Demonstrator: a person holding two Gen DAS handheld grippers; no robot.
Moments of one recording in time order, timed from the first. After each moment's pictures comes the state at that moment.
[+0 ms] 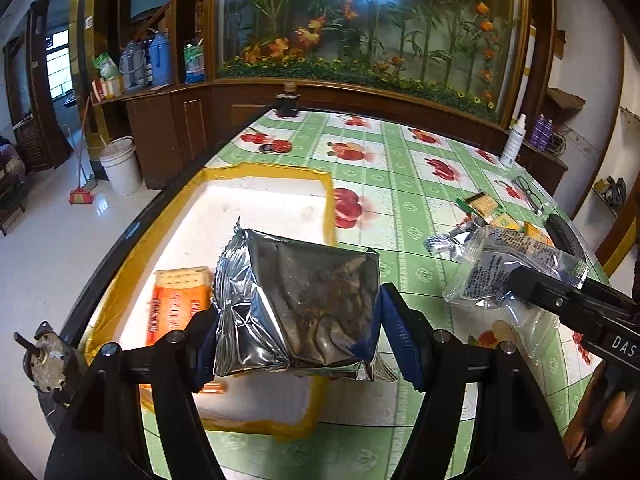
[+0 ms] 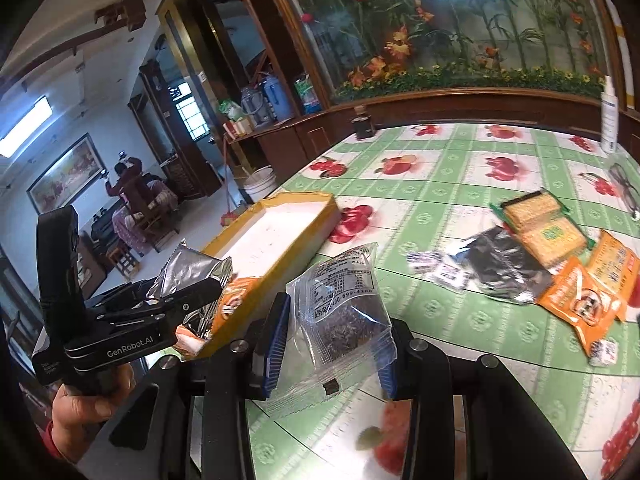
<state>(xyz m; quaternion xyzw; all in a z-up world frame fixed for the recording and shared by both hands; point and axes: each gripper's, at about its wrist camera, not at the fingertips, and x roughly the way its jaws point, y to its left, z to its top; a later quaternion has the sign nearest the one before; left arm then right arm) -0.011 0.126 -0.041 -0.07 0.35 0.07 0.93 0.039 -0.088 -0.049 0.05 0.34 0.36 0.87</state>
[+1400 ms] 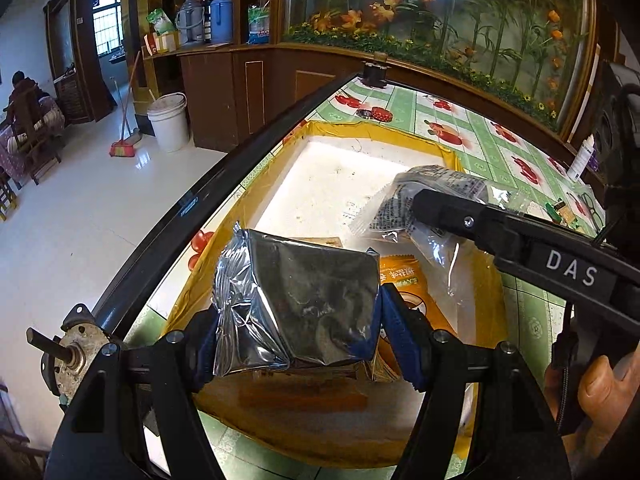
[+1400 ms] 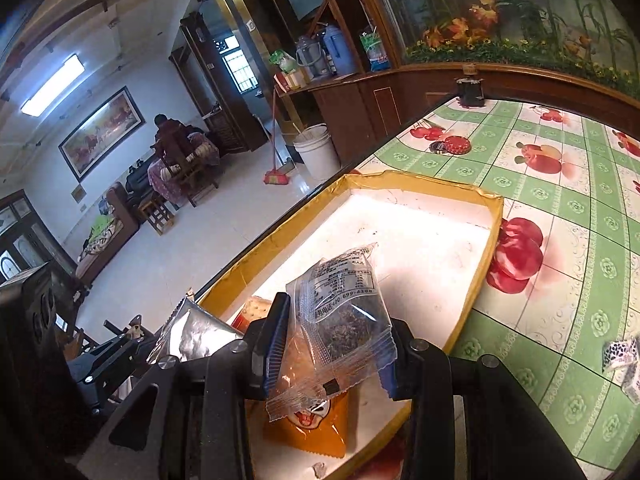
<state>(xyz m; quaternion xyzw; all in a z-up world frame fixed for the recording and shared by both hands) -0.005 0.210 -0.084 -0.11 0.39 0.16 0.90 0.095 0.104 -0.083 0.00 0.38 0.44 0.81</state>
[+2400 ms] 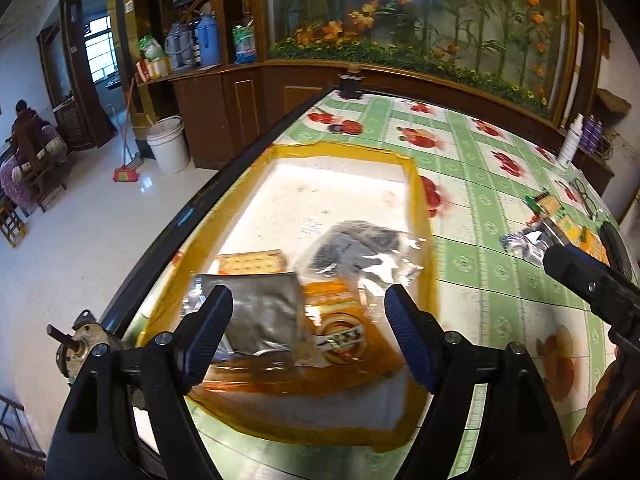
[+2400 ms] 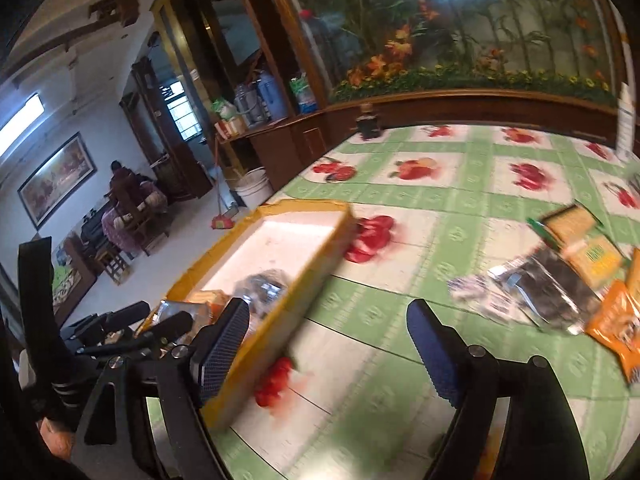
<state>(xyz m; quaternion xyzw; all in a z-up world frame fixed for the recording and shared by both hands) -0.002 0.159 -0.058 -0.06 0.38 0.15 0.91 0.060 -0.045 -0.062 0.05 0.34 0.32 0.88</state>
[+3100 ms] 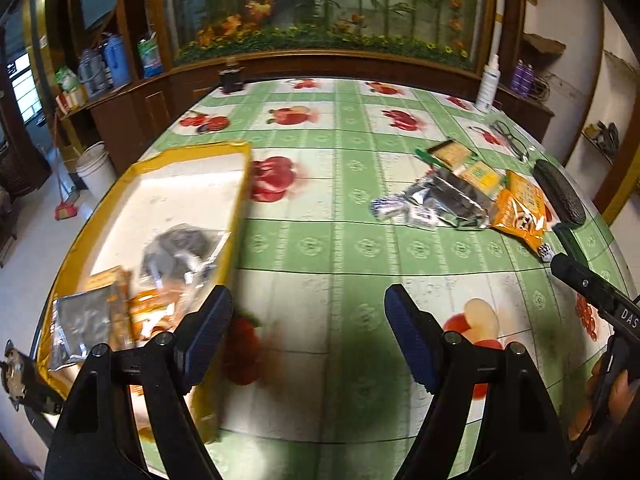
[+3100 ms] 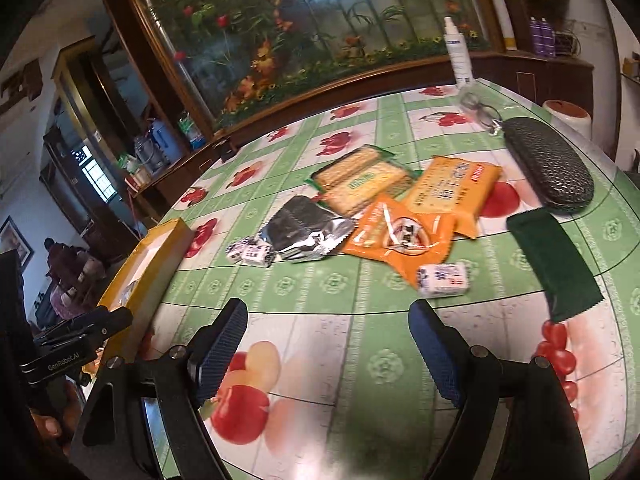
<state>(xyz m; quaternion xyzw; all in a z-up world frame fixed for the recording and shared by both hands) 0.032 0.044 -0.063 0.00 0.41 0.02 0.91 0.053 -0.231 -0.099 0.14 0.36 0.16 0.91</state>
